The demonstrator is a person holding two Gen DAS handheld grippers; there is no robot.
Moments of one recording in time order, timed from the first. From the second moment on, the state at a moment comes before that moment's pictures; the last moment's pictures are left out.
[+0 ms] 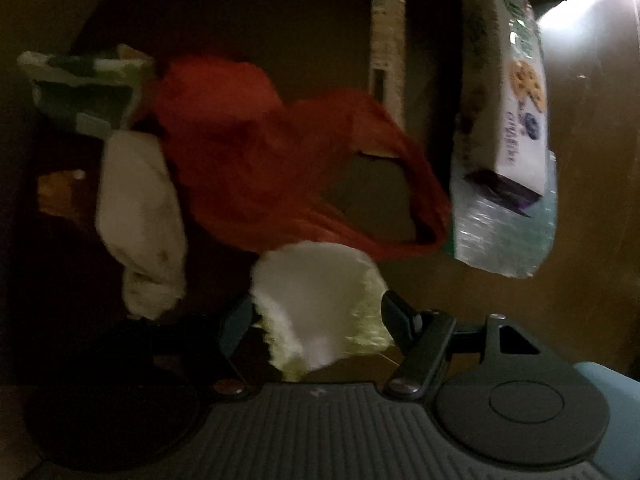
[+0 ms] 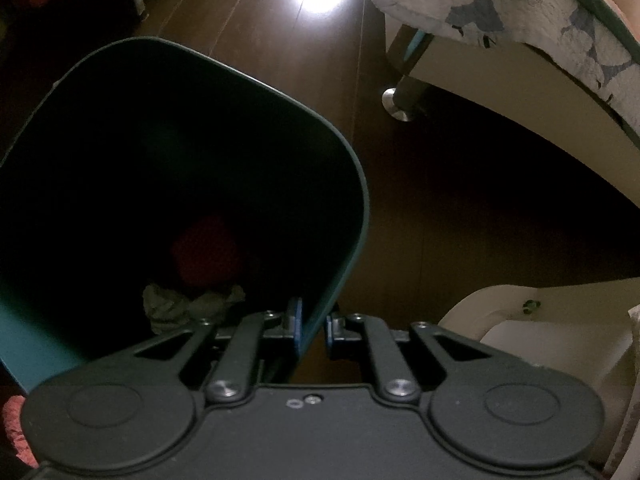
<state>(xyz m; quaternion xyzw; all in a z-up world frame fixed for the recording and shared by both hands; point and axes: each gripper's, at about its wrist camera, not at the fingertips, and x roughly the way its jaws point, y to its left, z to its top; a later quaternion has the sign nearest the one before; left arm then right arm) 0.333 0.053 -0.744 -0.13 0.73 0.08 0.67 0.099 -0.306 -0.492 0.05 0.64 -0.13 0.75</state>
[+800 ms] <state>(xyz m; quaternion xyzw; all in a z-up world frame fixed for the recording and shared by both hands) 0.299 0.072 -0.756 -0.19 0.70 0.09 0.68 0.094 -0.305 -0.489 0.04 0.63 -0.11 0.77</state>
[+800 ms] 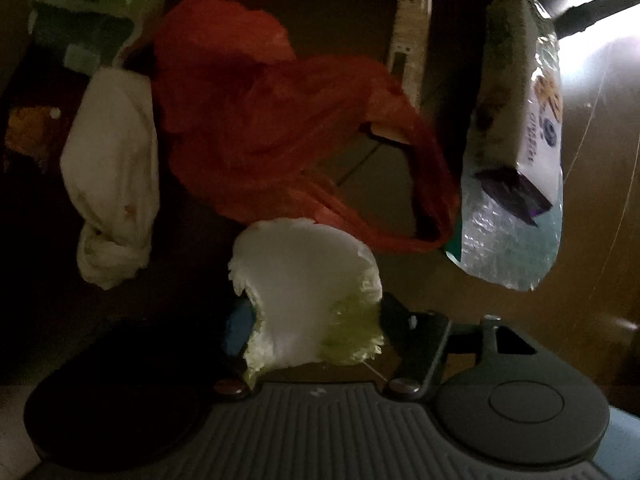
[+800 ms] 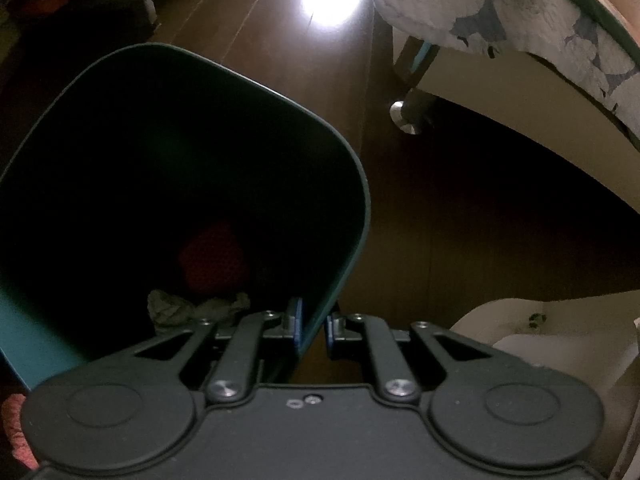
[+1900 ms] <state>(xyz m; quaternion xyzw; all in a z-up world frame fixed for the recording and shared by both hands) 0.220 -0.149 -0.432 0.01 0.51 -0.36 0.78 0.139 -0.308 -0.445 -0.08 0.57 -0.07 0.81</state>
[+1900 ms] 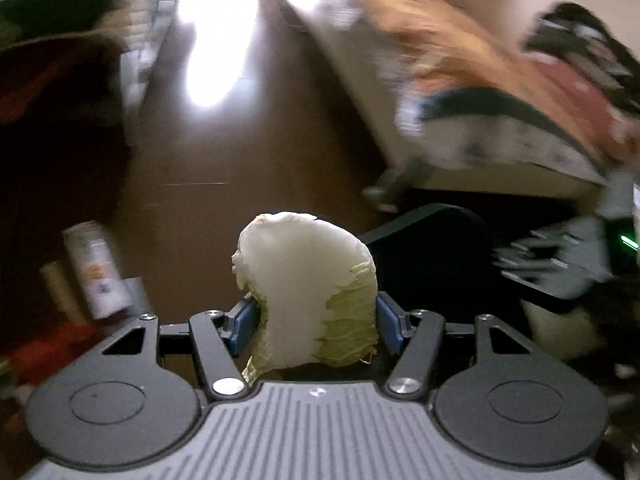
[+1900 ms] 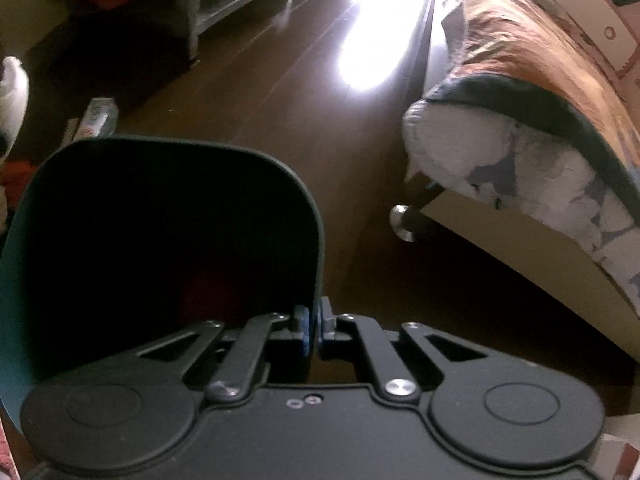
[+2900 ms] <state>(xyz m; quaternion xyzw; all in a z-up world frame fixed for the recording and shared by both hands) 0.181 -0.253 -0.512 0.09 0.57 -0.42 0.70 0.132 -0.302 -0.440 -0.08 0.58 -0.08 0.81</state>
